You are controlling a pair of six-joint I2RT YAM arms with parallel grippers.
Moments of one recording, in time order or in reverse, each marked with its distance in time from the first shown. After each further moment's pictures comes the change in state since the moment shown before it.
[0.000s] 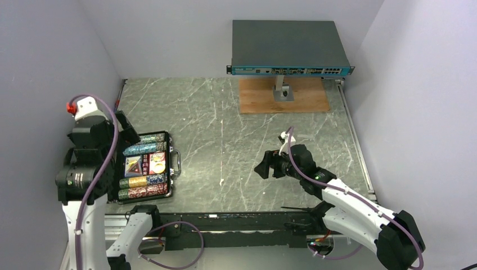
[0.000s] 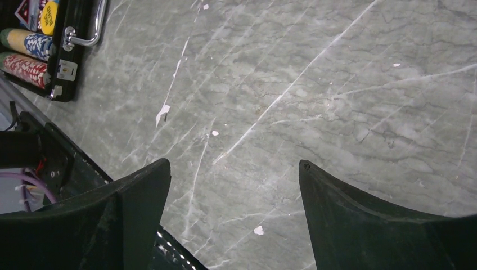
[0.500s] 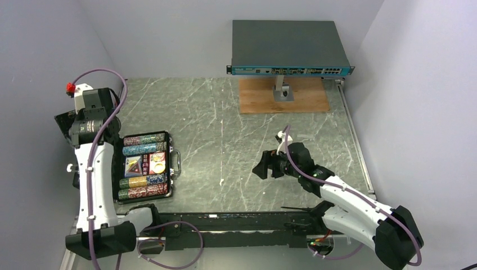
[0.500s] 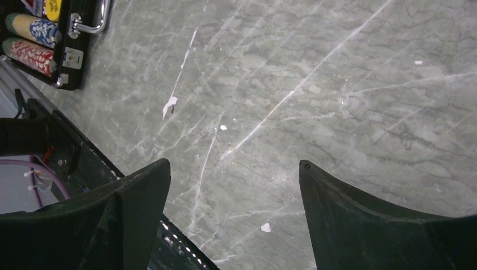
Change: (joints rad) left arm 0.156 0.324 0.043 0.025 -0.467 0.175; right arm 0.001 0.040 0.017 -0.006 -0.052 -0.006
